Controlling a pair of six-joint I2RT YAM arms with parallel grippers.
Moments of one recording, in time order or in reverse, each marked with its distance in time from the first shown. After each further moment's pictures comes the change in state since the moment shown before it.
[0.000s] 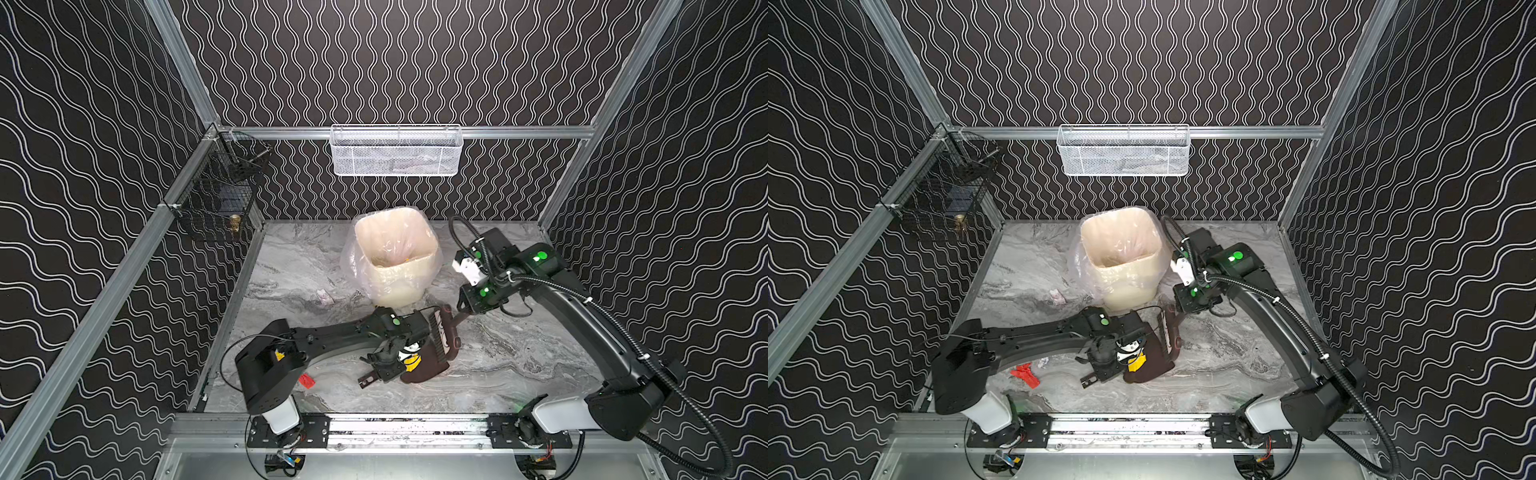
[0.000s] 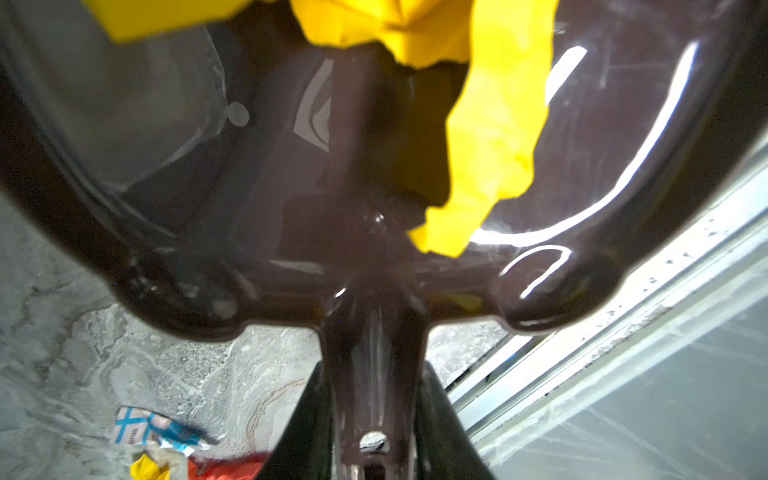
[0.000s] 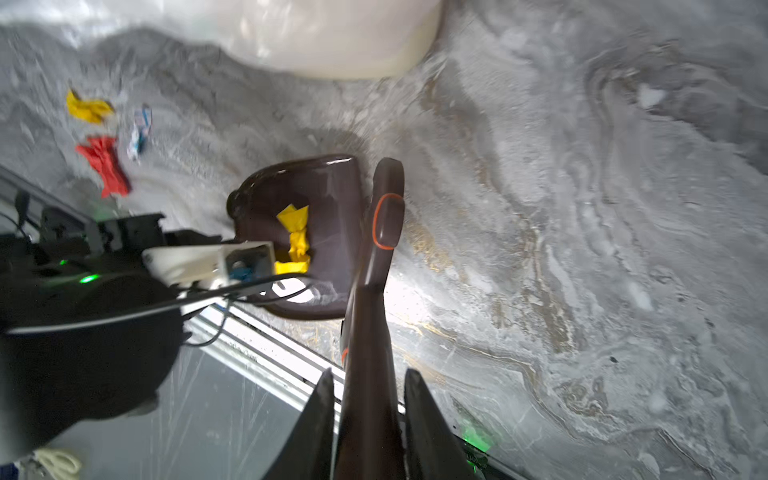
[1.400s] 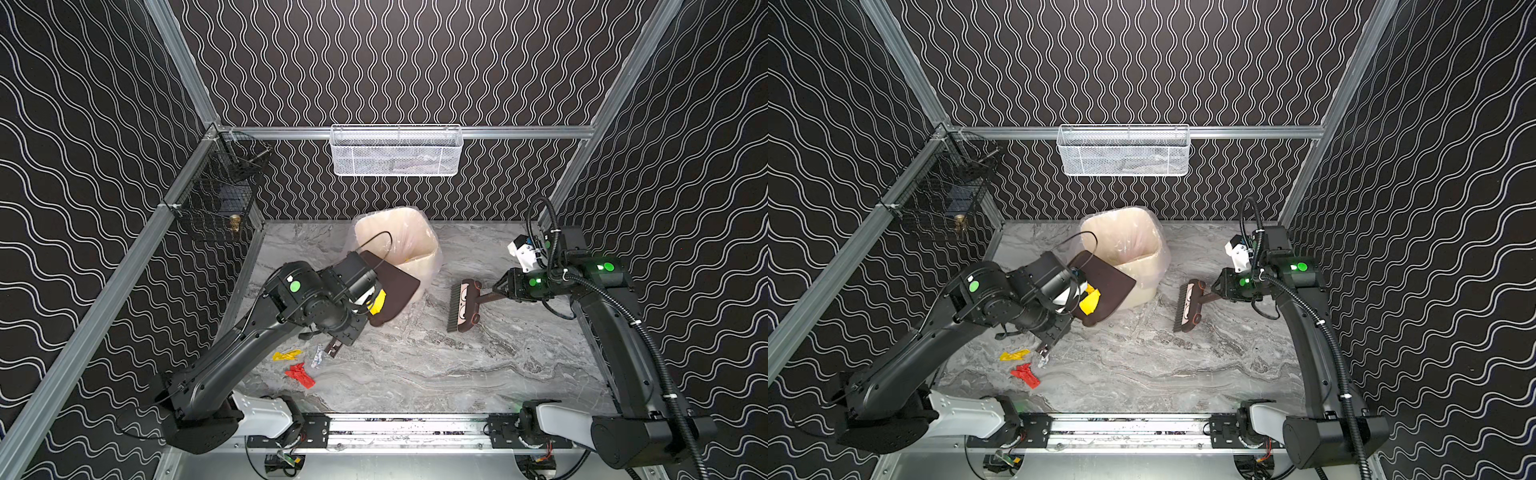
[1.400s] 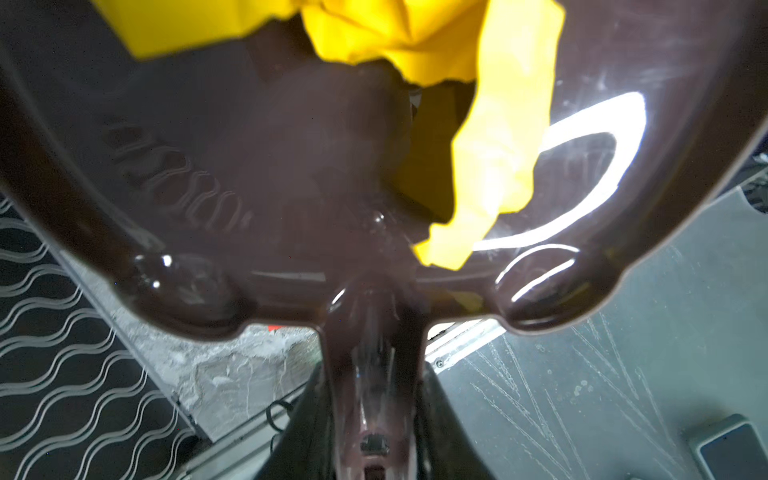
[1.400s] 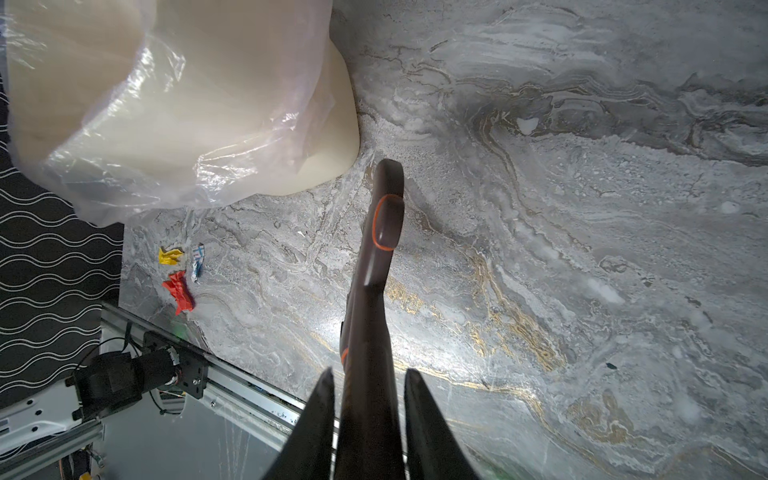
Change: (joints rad) left arm 0.207 -0.299 0.602 -0.600 -0.118 -0.219; right arm -0.458 -0.170 -0.142 0.127 -0.241 -0.056
